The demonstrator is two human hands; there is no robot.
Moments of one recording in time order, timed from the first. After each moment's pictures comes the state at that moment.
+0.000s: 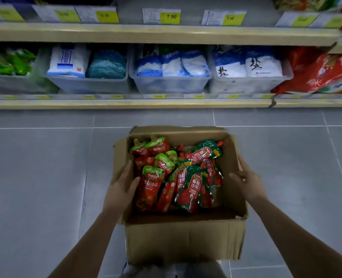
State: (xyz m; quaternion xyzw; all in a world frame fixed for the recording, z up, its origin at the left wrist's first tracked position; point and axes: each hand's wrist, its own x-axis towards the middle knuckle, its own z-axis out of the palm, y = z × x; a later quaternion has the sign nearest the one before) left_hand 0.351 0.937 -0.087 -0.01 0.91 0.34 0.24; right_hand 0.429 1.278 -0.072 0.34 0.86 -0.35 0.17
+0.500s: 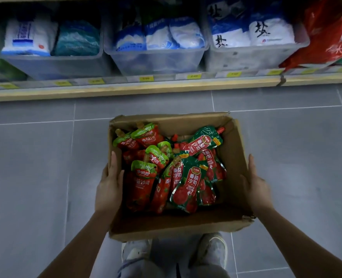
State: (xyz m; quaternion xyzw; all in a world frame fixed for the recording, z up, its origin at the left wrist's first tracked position) left_hand 0.350 0.950 -0.168 0.00 0.95 0.26 0.18; right_hand 0.467 1.299 -0.159 0.37 0.87 -0.26 0.18
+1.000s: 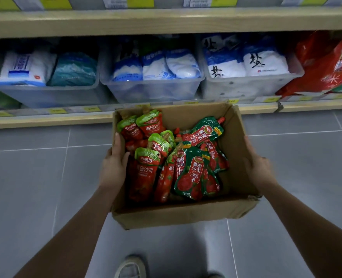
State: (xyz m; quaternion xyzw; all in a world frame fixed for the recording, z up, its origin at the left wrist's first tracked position) left_hand 0.224 1.009 -0.182 0.03 0.95 0.30 0.12; right_hand 0.350 1.363 -0.156 0.28 0.92 -0.24 0.10
